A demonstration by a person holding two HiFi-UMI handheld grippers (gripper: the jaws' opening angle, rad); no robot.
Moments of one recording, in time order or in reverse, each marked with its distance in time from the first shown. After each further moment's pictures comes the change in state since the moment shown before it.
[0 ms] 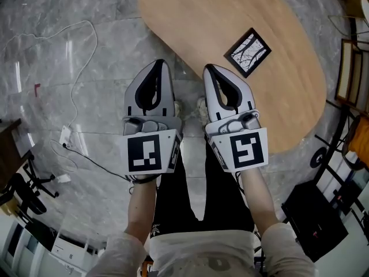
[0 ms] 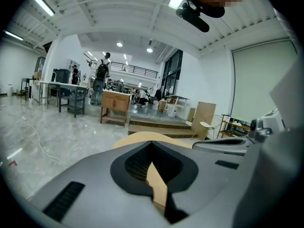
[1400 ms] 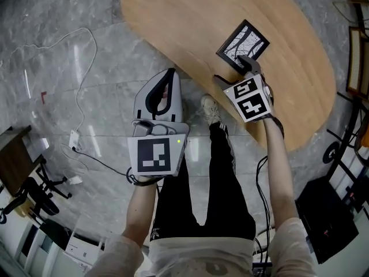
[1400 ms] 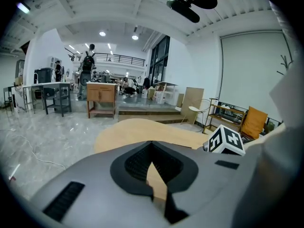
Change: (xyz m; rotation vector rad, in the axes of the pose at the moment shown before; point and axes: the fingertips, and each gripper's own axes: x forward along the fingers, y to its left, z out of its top) left arm 0.028 -0.061 -0.047 0.119 0.134 -0.110; right arm 0.005 -0.120 -0.209 -0.168 0.736 0.099
